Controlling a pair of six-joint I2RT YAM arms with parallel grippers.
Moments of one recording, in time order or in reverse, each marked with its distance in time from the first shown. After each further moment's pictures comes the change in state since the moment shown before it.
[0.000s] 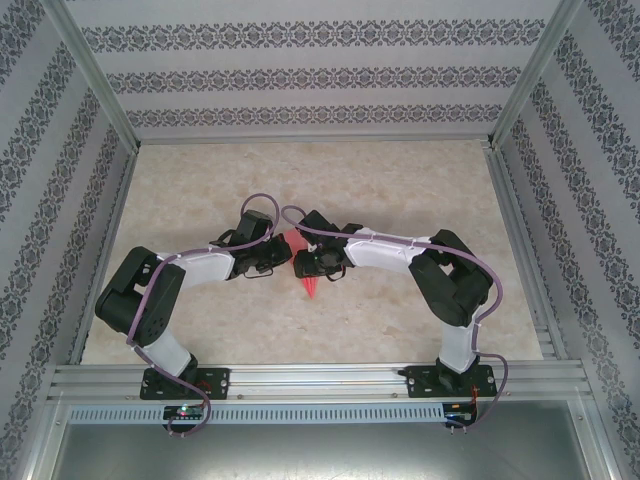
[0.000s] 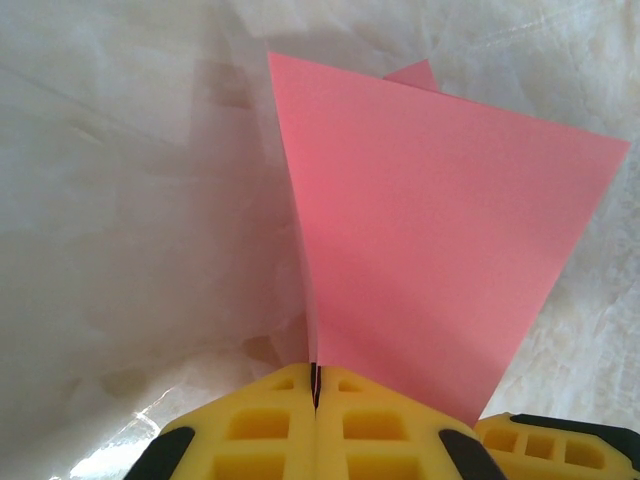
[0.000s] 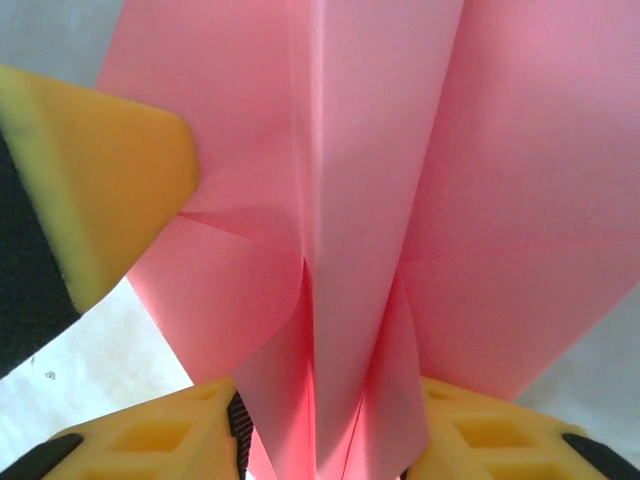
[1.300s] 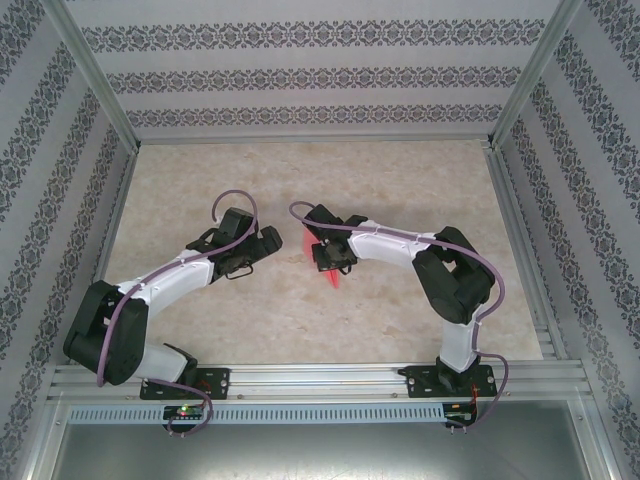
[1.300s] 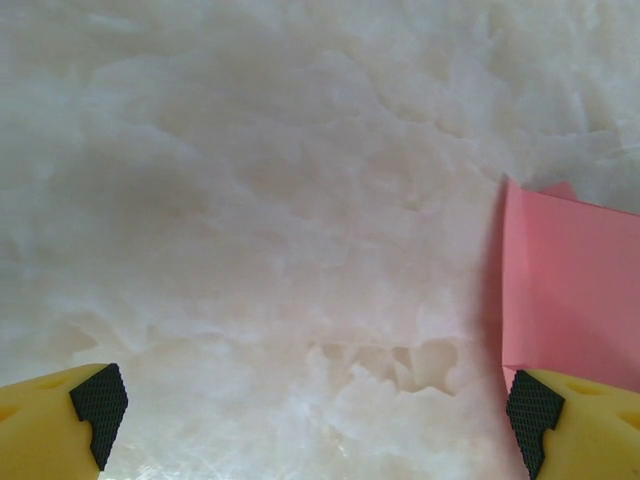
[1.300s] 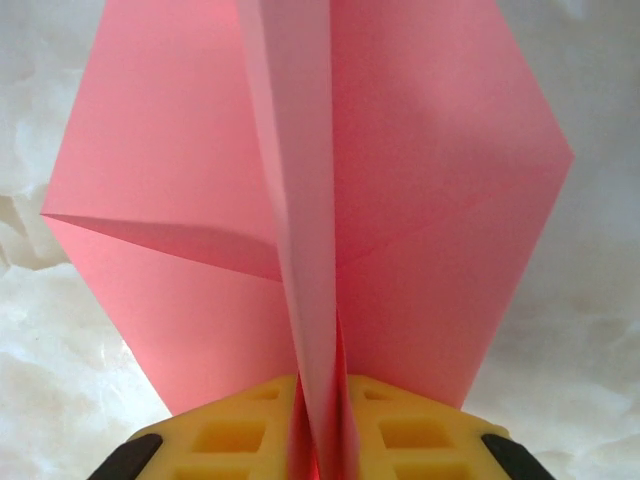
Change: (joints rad) left arm 0.035 -0.246 0.000 -0.315 -0.300 -0.010; right arm -0.047 0.003 0.040 -0.157 0.197 -0.032
